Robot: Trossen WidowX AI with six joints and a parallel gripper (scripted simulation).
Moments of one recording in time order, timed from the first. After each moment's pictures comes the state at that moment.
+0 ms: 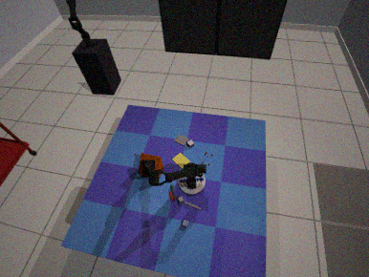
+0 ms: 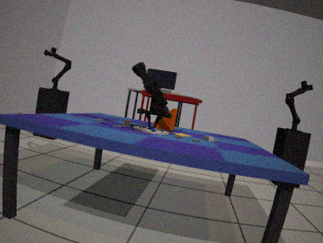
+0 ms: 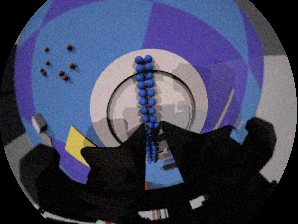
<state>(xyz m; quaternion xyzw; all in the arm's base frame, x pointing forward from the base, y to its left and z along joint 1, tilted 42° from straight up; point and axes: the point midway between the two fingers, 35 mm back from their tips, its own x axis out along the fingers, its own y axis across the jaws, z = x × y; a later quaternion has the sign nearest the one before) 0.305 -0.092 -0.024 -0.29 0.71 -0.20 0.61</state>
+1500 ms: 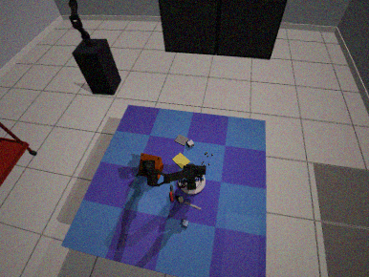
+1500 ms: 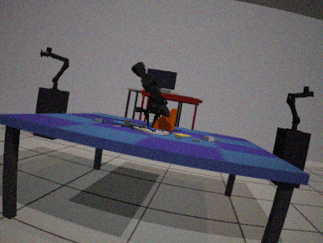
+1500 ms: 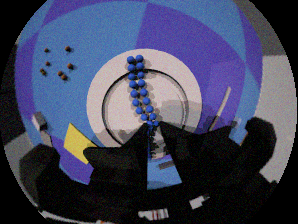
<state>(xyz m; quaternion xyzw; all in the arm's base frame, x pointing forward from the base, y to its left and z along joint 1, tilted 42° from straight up) 0.305 -0.097 -0.013 -0.29 0.71 -0.20 0.61</state>
